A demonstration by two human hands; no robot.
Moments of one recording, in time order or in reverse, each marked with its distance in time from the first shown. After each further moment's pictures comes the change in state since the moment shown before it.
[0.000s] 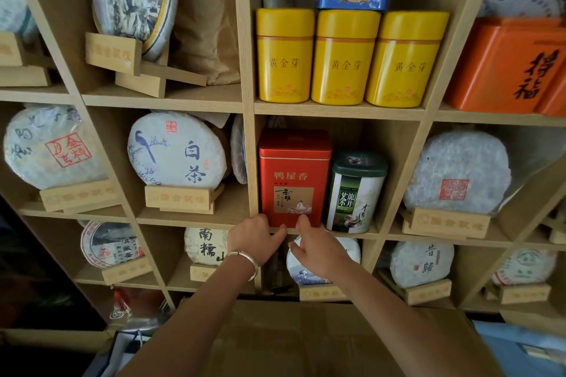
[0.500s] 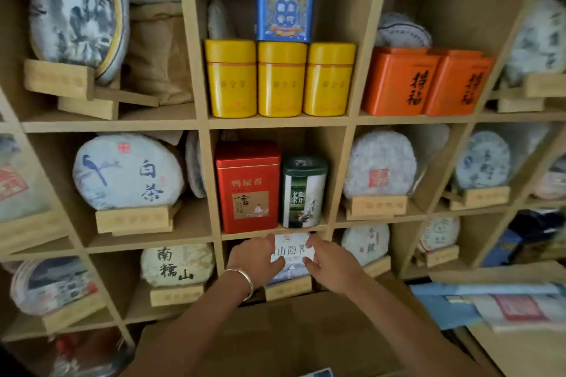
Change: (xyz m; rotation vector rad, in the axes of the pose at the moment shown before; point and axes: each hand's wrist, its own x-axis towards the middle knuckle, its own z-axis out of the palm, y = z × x) left_hand -0.031 0.028 0.010 0.067 -0.182 0.383; right_hand -0.074 0.031 -0.028 -0.079 0.018 0.193
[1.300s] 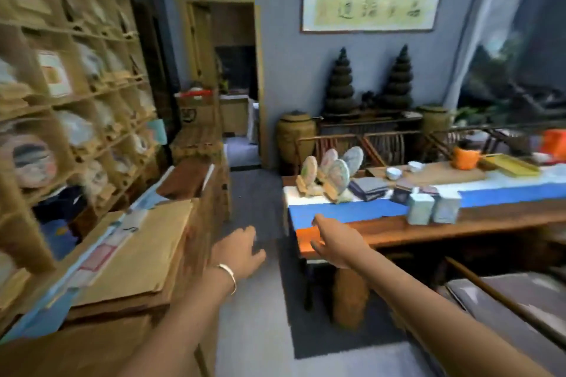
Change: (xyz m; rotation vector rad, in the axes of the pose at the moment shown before) left_hand -0.336 0.452 -0.015 -0.257 -0.167 1.415; right_hand -0.669 -0.078 -0.104 -0.311 0.484 1.487
